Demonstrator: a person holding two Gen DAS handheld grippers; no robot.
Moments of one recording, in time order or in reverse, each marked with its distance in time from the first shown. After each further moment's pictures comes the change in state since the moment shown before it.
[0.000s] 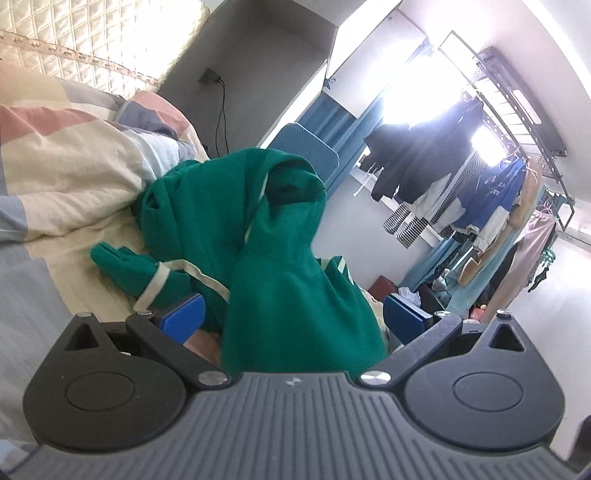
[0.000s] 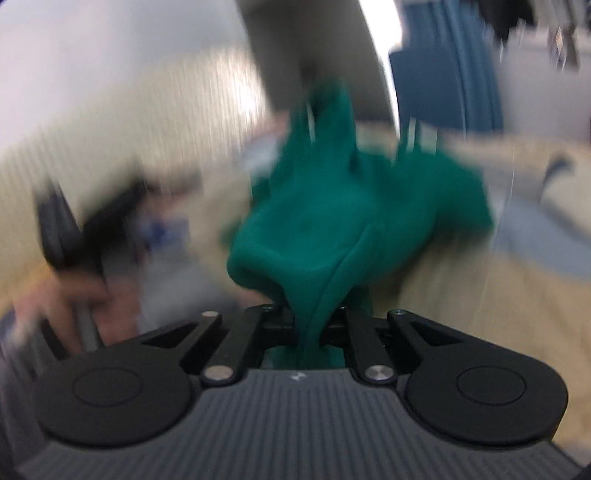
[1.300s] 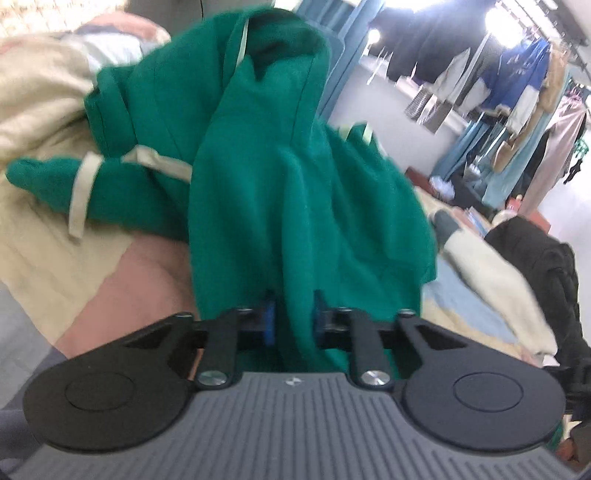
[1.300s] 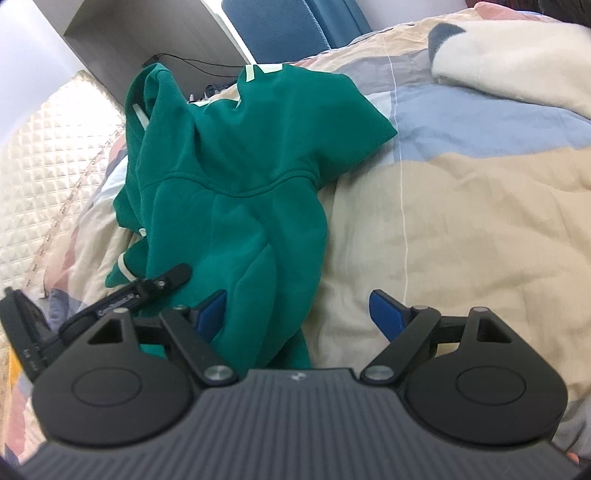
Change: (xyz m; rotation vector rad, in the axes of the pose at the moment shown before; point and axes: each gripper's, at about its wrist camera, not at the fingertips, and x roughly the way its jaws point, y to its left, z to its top) left arm 0.132 -0.007 -0.058 0.166 0.307 0.088; right arm 0.061 -0.064 0.005 0.480 0.040 -0.218
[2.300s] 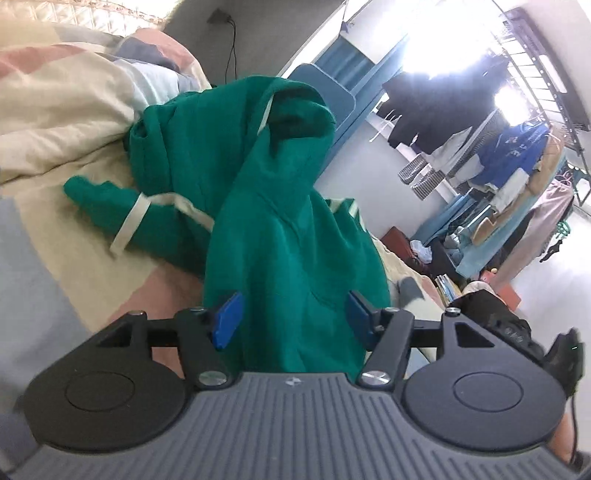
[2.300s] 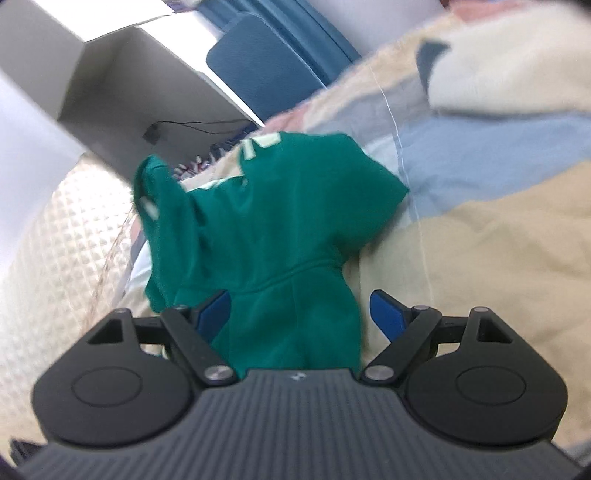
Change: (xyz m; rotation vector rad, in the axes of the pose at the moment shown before) left arm -0.076 0.017 0.024 -0.199 -0.101 -0.060; right arm 0.009 -0.019 0.057 0.241 -0.097 0.112
